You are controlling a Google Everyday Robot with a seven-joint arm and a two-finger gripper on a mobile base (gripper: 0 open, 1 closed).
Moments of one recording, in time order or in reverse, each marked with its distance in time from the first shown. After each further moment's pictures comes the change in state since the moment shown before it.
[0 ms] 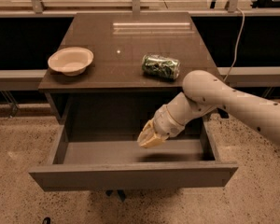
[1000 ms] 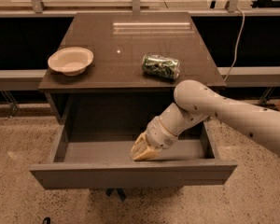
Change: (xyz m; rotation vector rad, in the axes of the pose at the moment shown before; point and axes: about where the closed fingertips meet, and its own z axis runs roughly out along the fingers) arm -0.013 0.039 0.032 -0.125 -0.040 0.013
